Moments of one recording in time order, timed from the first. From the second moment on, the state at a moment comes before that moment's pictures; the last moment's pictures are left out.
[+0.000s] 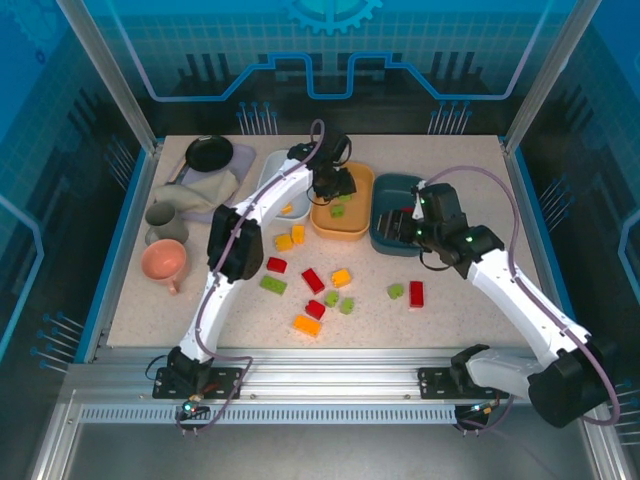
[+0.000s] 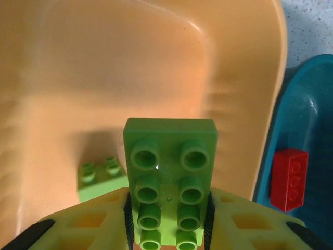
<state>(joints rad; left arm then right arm) -0.50 2.47 2.36 -0.95 0.16 -0.75 0.40 1.14 0.99 -0.62 -0.05 0.55</state>
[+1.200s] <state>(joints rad) -0.51 1.63 1.41 -0.63 0.34 -0.88 0.27 1.47 0.75 -0.77 -0.06 0.61</state>
